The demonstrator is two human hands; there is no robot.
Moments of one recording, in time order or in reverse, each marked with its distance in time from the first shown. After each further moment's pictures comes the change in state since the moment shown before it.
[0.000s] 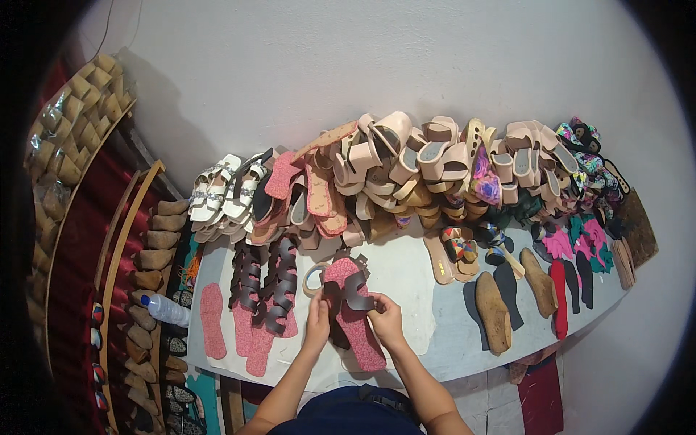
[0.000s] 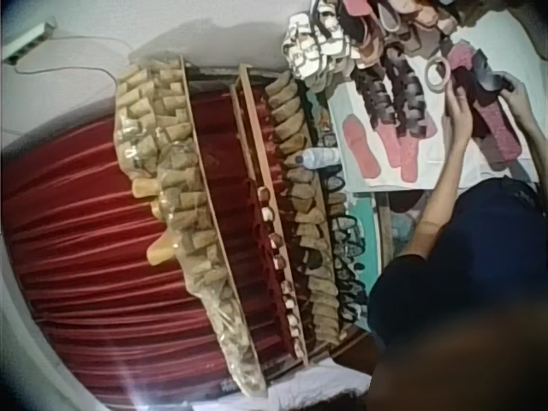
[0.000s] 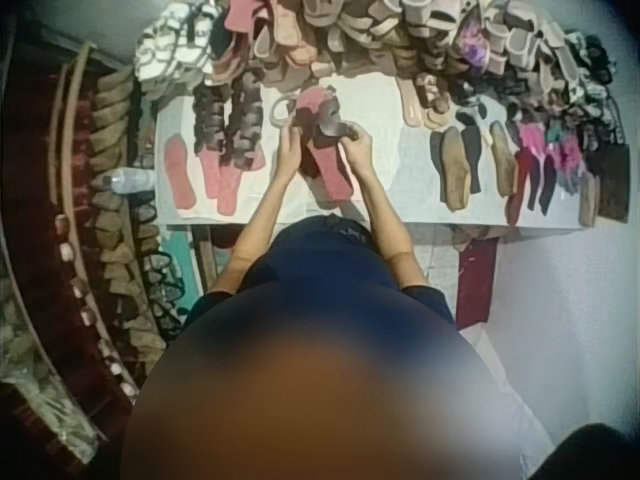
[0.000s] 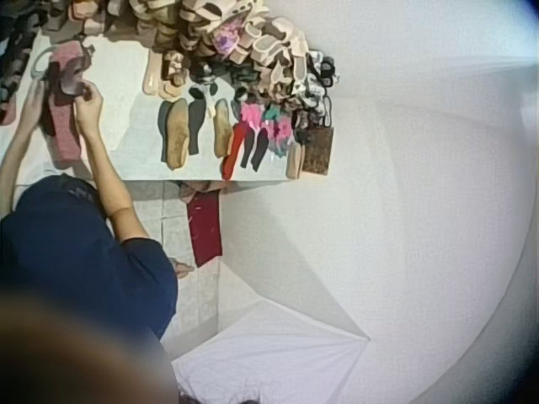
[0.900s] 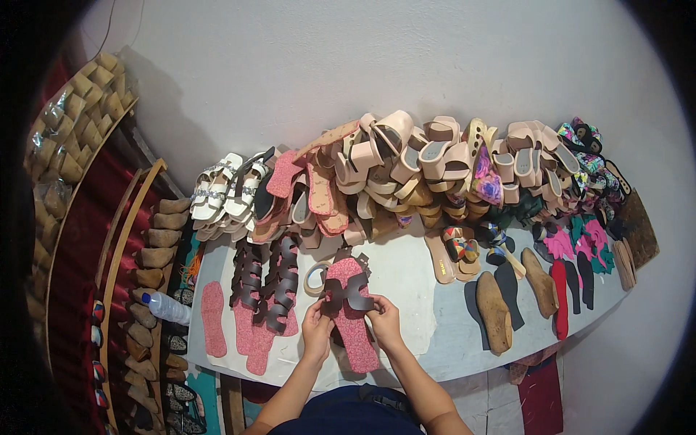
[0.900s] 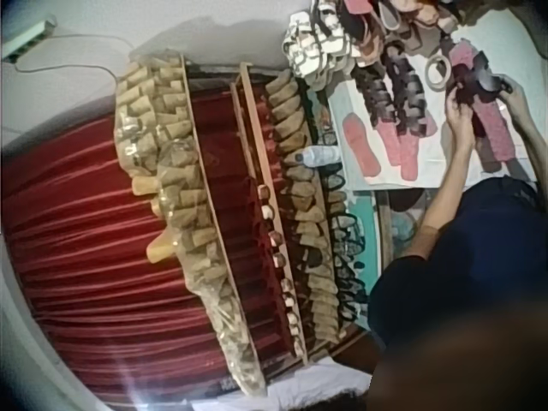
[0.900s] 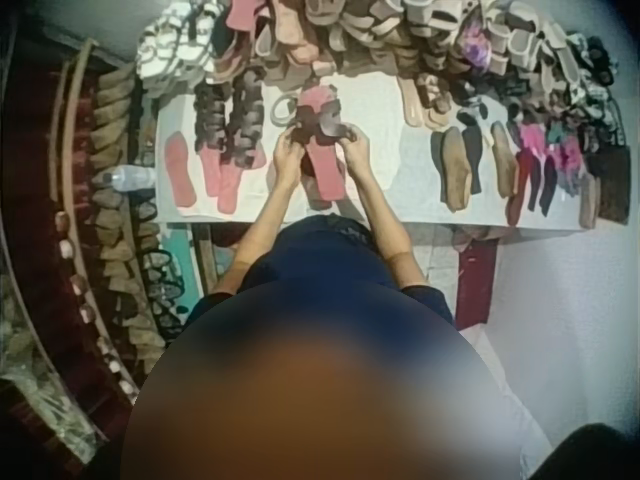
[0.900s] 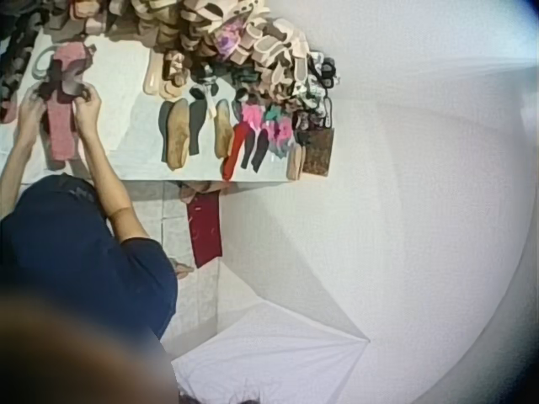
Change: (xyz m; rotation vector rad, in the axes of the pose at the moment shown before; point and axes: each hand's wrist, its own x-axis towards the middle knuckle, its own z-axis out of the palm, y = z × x) left_hand -0.017 0.017 -0.002 -0.616 0.027 -0.446; right_hand -0.003 0.009 0.002 0.129 0.015 0.045
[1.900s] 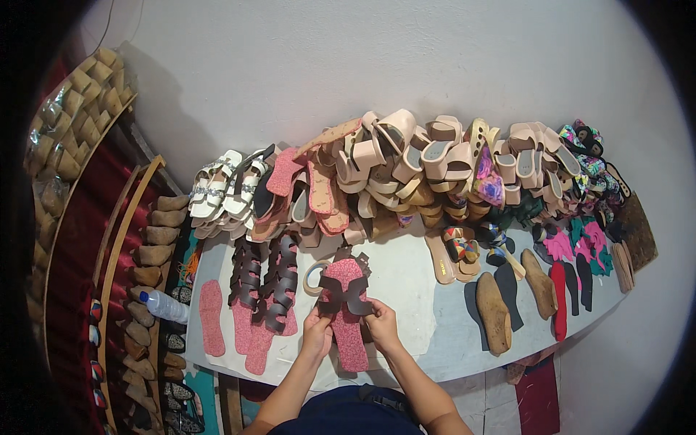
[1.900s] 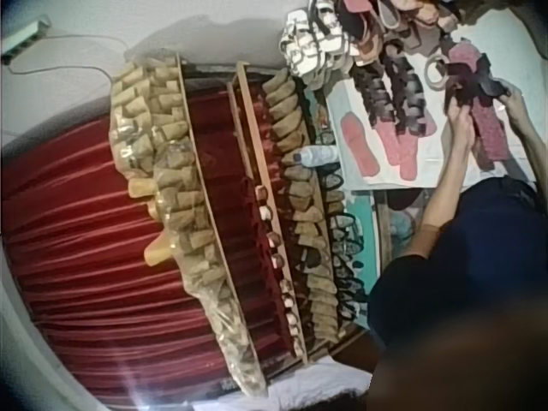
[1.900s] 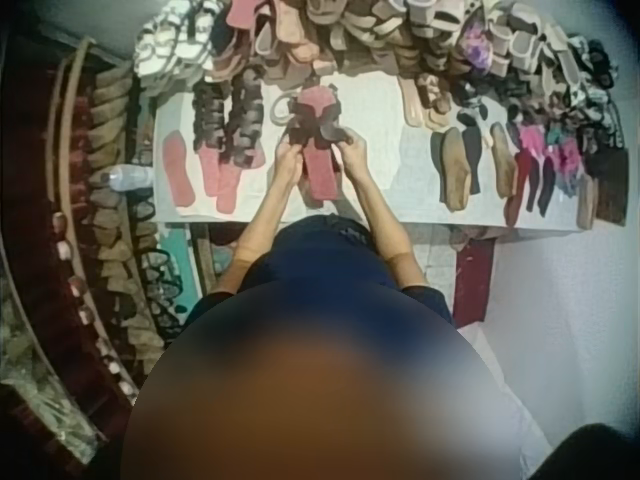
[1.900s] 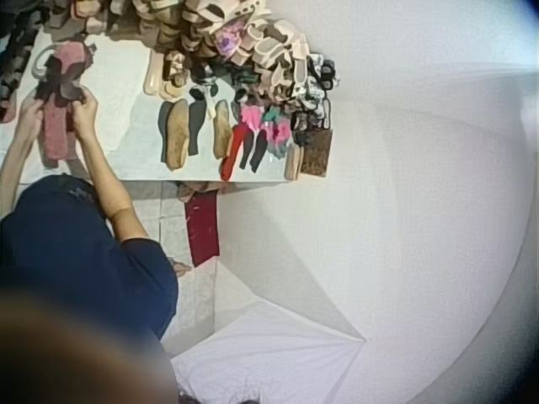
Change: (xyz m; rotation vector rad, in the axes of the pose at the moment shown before) left_hand 0.006 0.002 -0.002 -0.285 -0.164 -0.074; right_hand -0.004 0.004 0.001 0.016 -0.056 0.072
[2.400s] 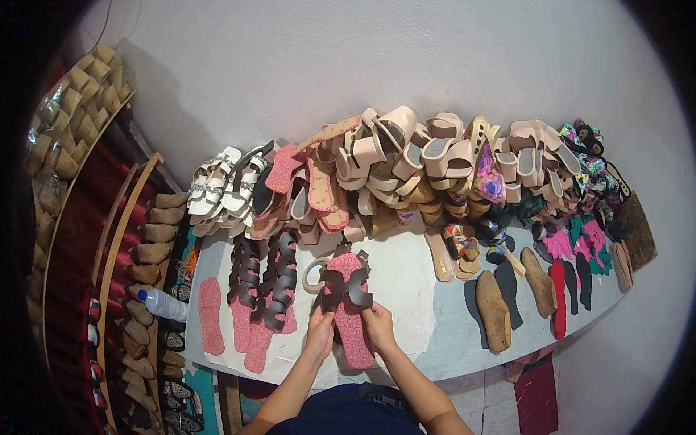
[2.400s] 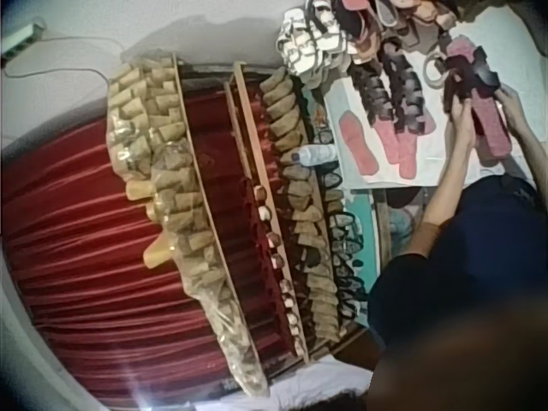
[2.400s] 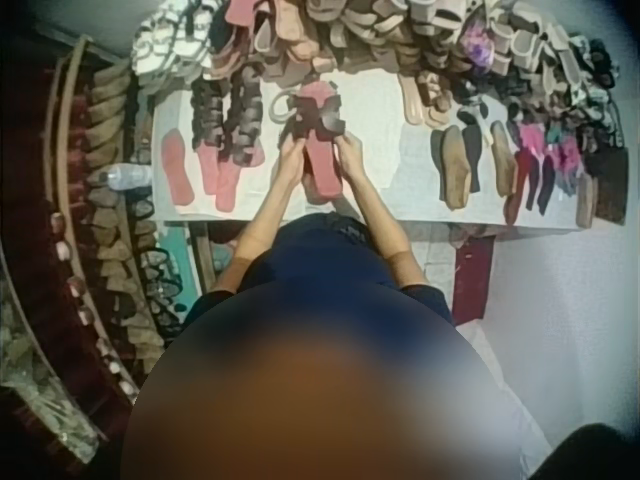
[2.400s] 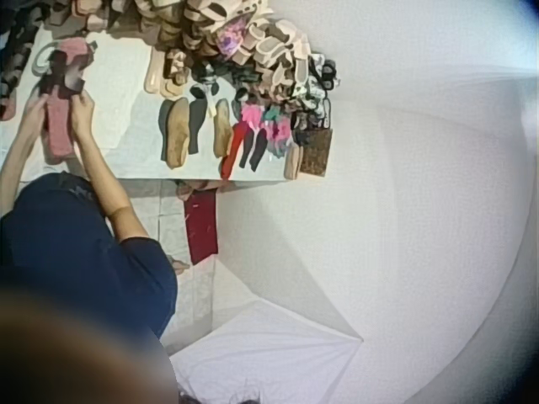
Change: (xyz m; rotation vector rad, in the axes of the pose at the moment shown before) left_hand 0.003 -0.013 -0.006 0.124 0.016 -0.024; right_hand -0.002 0.006 0.008 0.079 0.075 0.094
